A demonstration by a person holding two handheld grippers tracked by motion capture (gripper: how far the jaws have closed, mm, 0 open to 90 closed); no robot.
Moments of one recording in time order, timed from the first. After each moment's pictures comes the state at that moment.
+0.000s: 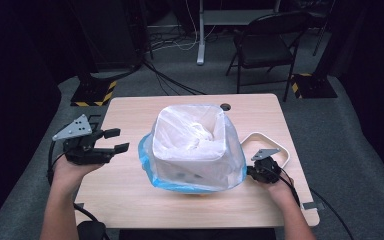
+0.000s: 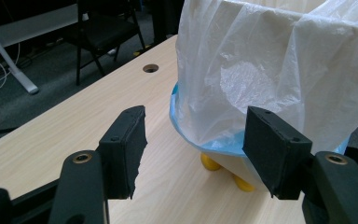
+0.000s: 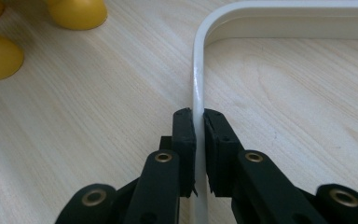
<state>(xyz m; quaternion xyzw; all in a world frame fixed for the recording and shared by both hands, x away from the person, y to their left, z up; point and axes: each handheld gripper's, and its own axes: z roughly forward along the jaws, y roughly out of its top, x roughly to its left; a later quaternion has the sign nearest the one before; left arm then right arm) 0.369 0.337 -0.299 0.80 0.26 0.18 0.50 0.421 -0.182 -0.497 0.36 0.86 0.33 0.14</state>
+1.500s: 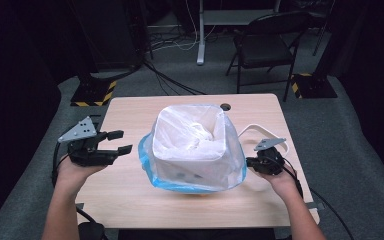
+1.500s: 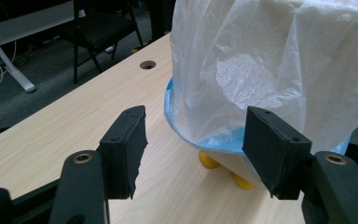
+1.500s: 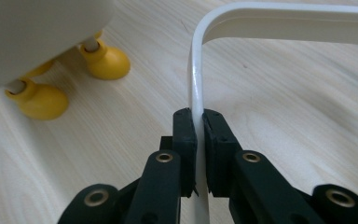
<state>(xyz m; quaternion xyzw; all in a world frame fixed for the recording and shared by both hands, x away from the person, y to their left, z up) 0.370 0.330 -0.306 0.81 0.26 0.18 0.50 0.425 -0.182 -0.451 0.35 0.86 0.36 0.13</state>
